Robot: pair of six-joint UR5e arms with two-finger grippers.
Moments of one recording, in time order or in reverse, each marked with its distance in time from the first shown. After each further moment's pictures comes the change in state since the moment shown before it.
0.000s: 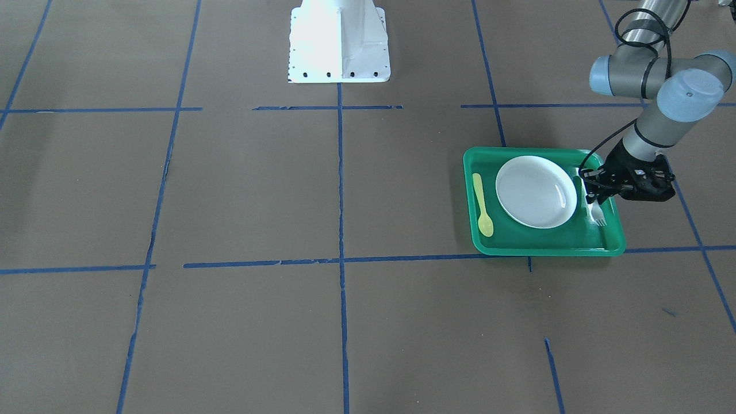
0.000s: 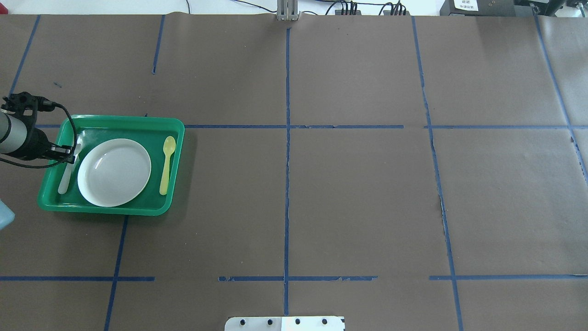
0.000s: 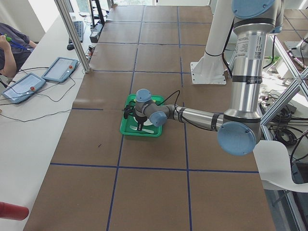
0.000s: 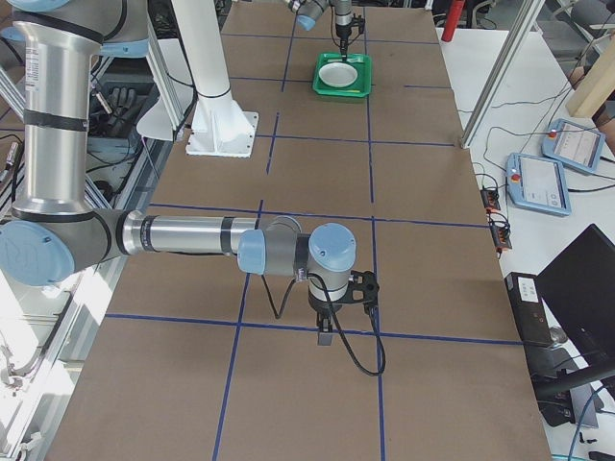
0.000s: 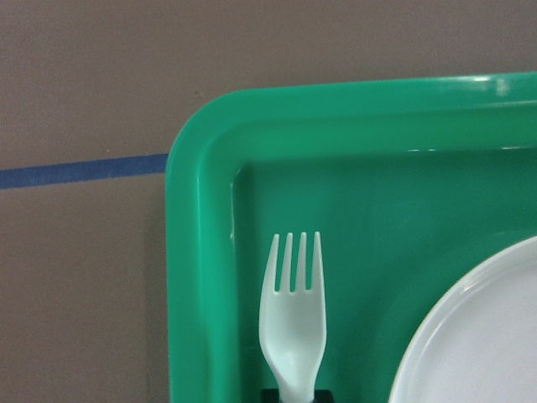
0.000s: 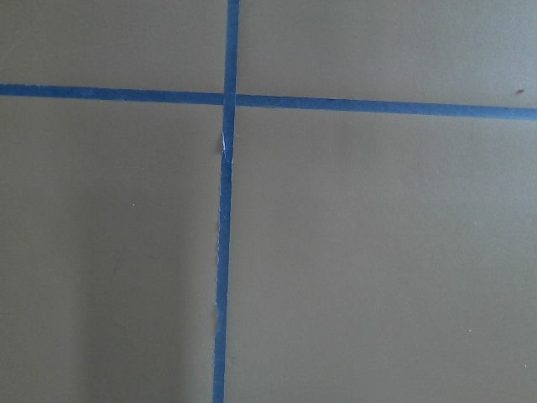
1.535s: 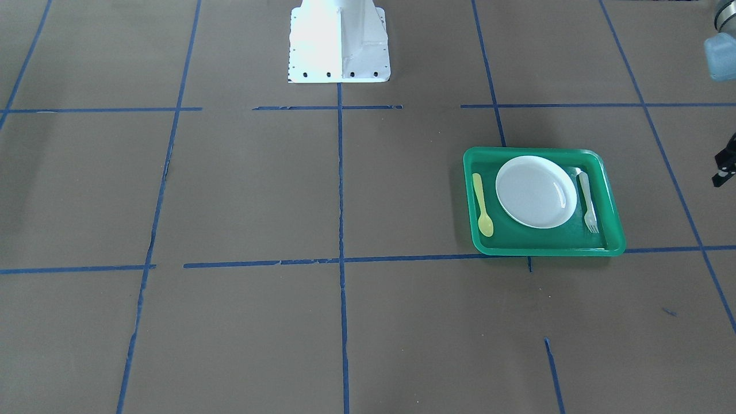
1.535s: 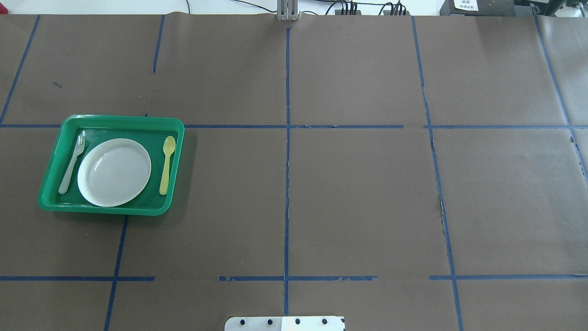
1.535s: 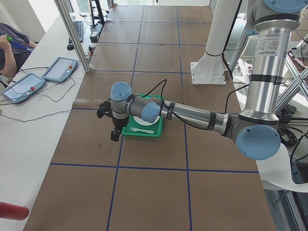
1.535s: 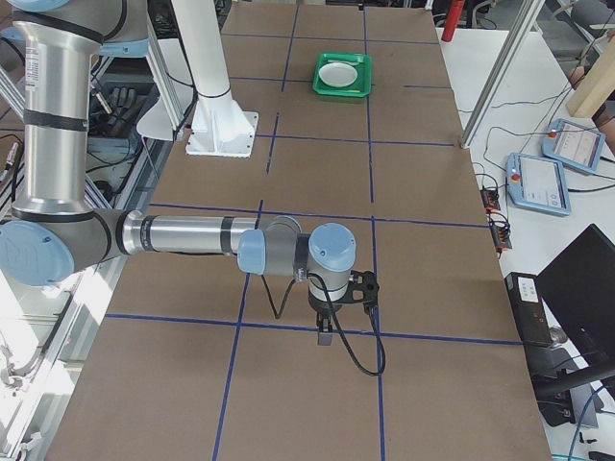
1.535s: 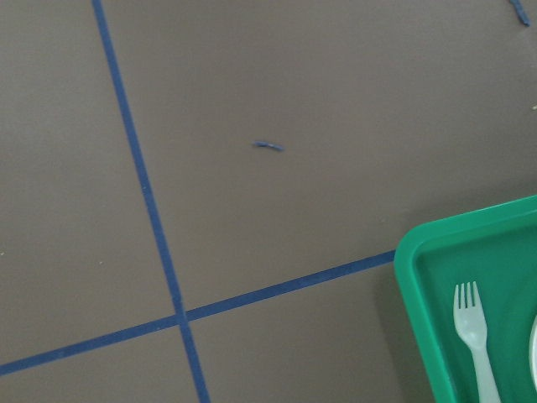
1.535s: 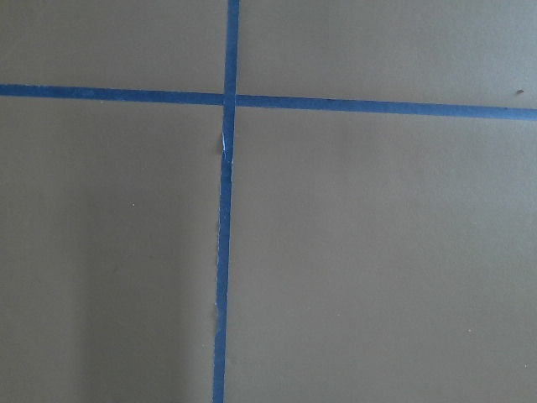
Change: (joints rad) left arm -0.510 -0.039 -0.048 0.402 -0.230 0.713; right arm 0.000 0.000 0.000 0.000 0.000 0.001
